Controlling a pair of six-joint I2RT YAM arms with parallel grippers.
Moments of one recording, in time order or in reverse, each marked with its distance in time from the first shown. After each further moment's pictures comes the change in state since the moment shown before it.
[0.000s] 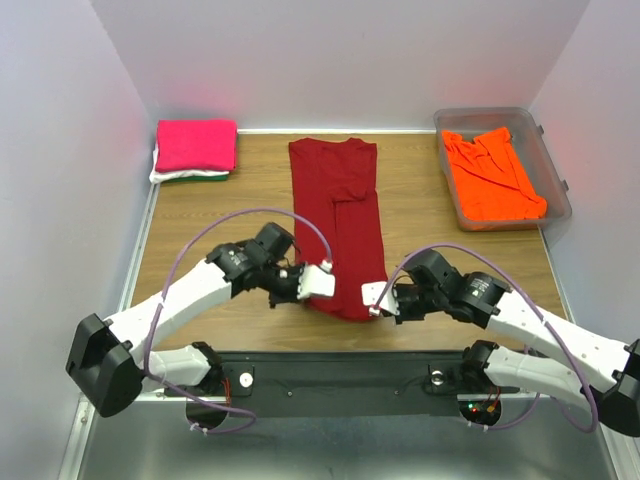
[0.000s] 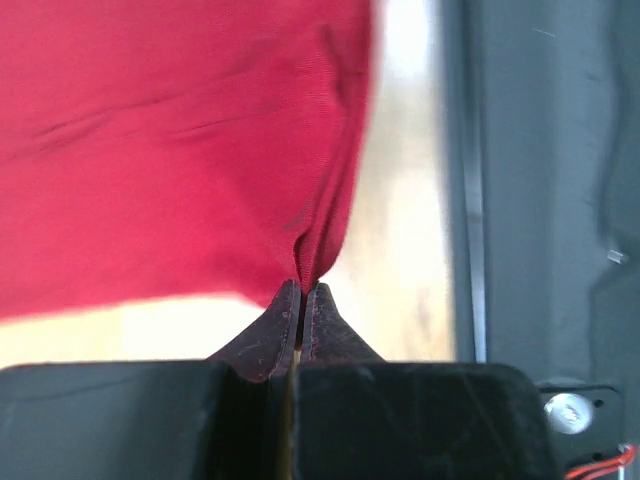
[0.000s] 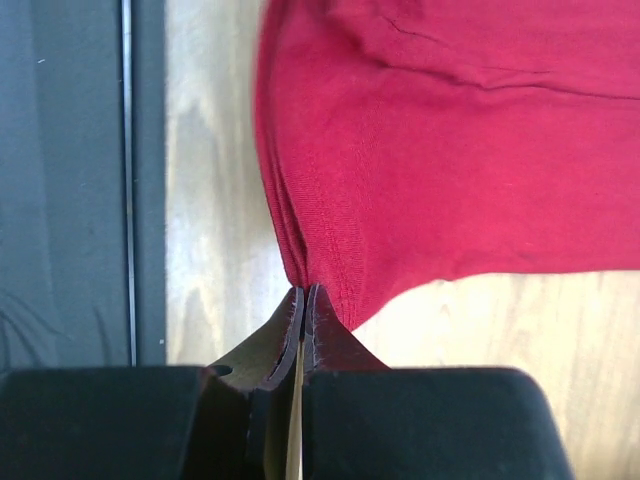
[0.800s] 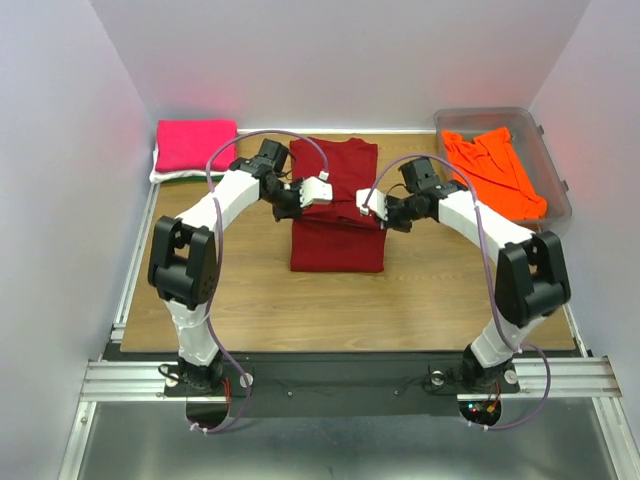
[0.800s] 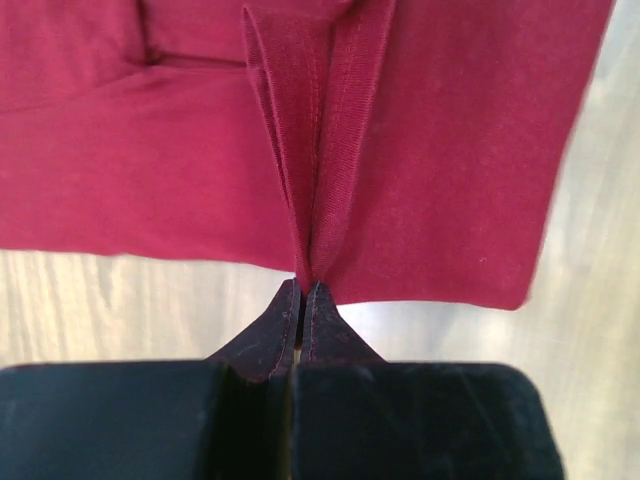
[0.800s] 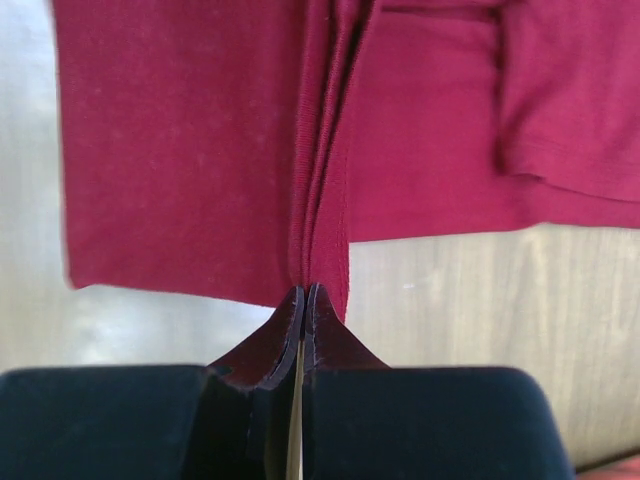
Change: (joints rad) left arm 0.415 0.689 0.661 -0.023 0.022 0.257; right arm -0.505 0.740 0.525 0.091 -0.175 -0.372
